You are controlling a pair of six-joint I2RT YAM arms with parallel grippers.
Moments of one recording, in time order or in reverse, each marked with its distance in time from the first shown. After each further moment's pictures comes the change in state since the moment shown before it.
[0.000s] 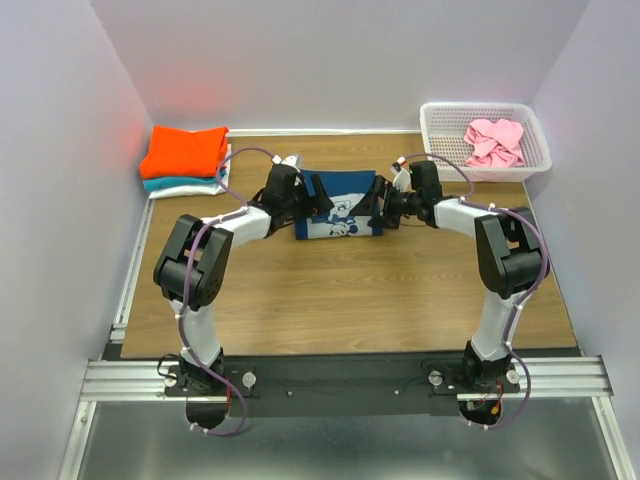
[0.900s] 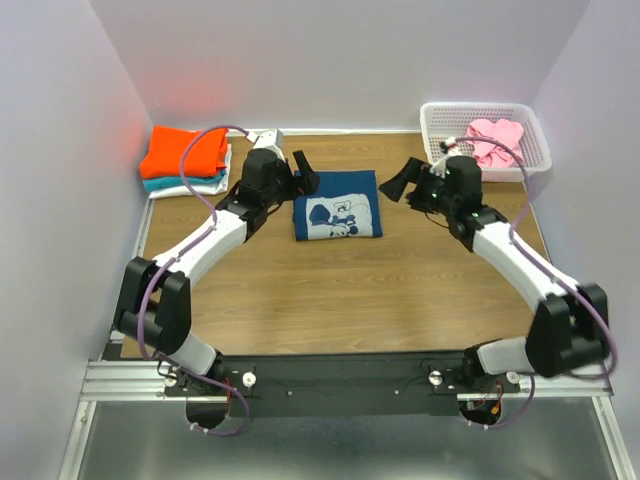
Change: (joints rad) left arm 0.007 -0.303 -0.058 -0.096 -0.119 0.061; right arm -0.001 -0.460 -0.148 -0.073 0.409 -0.042
